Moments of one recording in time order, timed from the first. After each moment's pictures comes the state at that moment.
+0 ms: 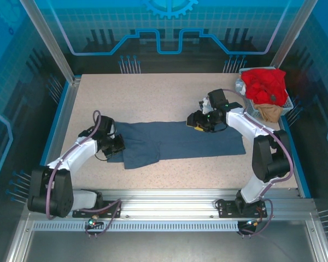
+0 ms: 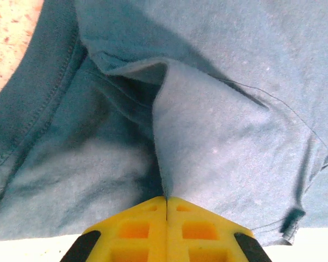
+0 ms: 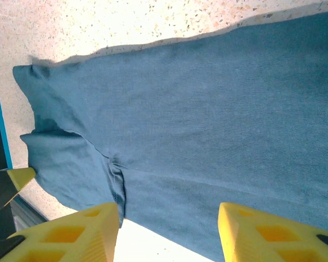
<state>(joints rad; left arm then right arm) -0.11 1.29 0.73 -0.63 0.24 -0.62 0.28 1.68 1.21 -0.63 -0.53 0.50</state>
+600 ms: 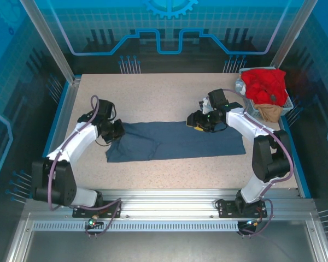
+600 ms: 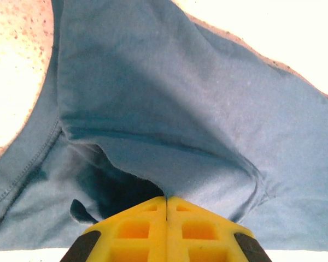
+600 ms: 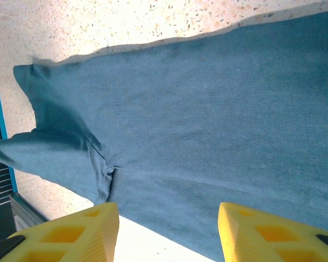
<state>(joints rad) -0.11 1.43 1.02 -0.76 0.18 -0.67 0.28 1.68 1.21 -0.63 -0.53 0.50</state>
